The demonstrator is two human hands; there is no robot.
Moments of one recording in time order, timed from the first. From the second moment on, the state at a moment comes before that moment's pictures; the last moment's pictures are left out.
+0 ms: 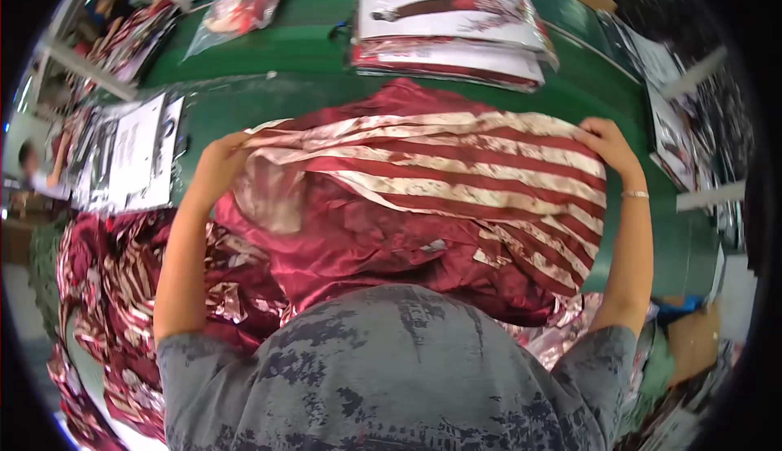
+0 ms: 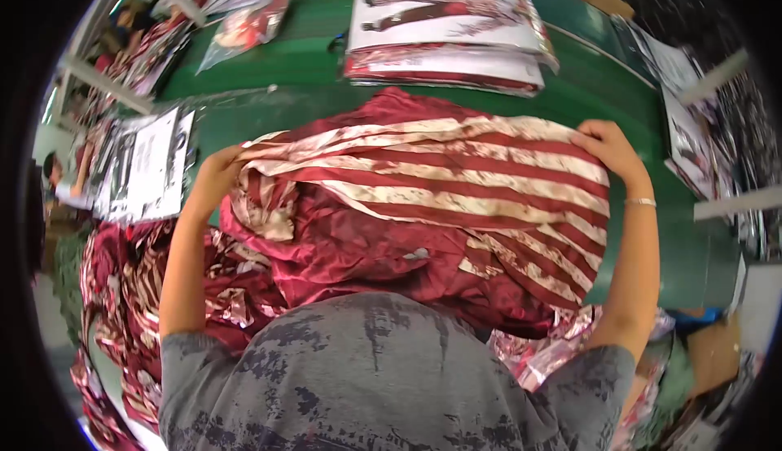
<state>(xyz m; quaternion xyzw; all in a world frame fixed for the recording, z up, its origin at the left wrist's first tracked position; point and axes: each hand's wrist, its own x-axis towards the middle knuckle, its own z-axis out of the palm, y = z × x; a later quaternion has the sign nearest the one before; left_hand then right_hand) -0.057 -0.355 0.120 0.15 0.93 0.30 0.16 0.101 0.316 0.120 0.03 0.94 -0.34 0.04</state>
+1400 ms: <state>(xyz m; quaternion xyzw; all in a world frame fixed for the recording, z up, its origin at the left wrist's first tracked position) -0.101 -0.405 0.029 0.15 0.84 0.52 -0.01 0.194 0.231 0.072 0.32 0.92 -0.02 -0.23</state>
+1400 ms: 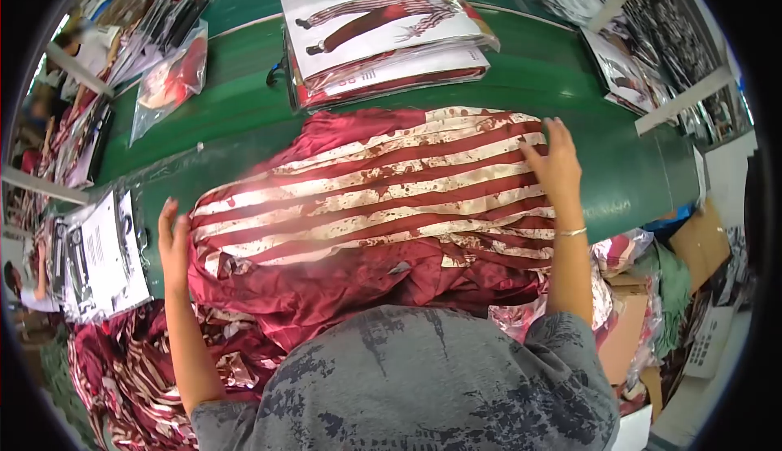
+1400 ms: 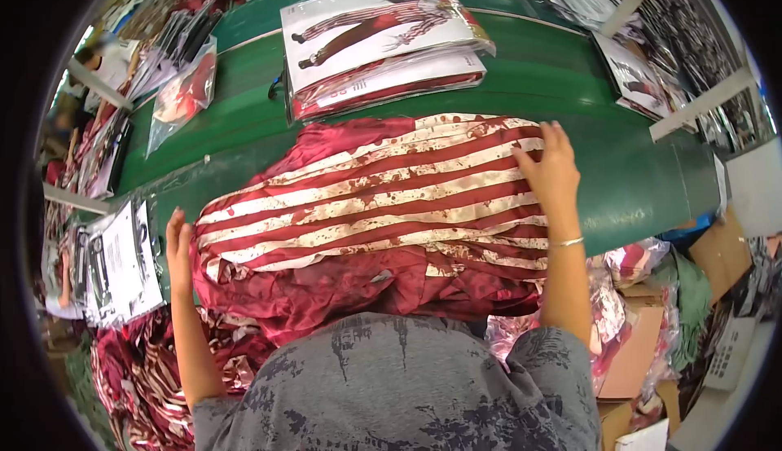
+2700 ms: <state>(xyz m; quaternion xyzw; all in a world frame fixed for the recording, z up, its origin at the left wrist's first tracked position) -0.103 -0.342 0.111 0.41 0.88 0.21 -0.07 0.141 0.212 0.088 0.05 0.95 -0.19 -0.24</state>
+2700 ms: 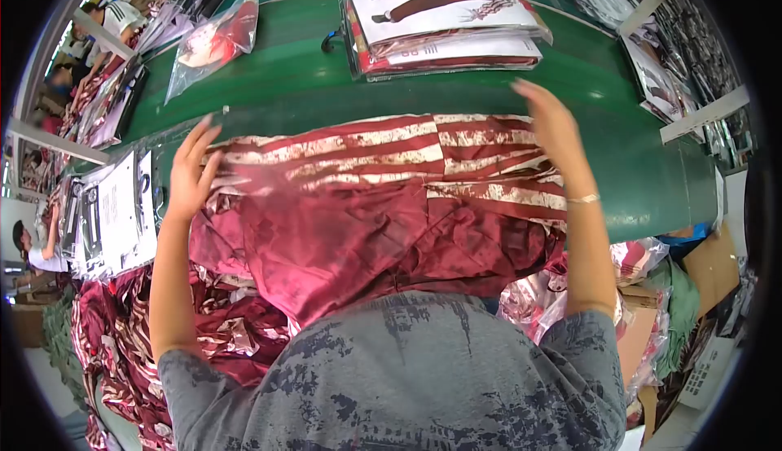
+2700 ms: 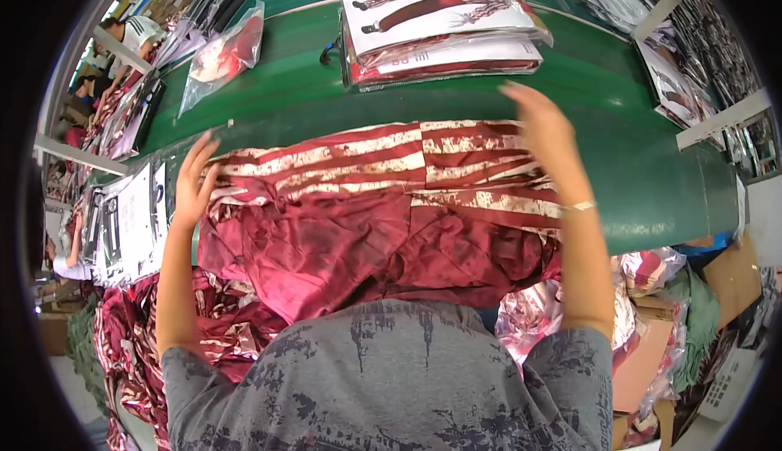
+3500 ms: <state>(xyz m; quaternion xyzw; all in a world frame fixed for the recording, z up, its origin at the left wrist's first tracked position) -0.153 -0.314 0.053 0.31 0.94 0.08 -0.08 0.189 0.241 0.017 0.30 0.90 -0.24 -0.23</state>
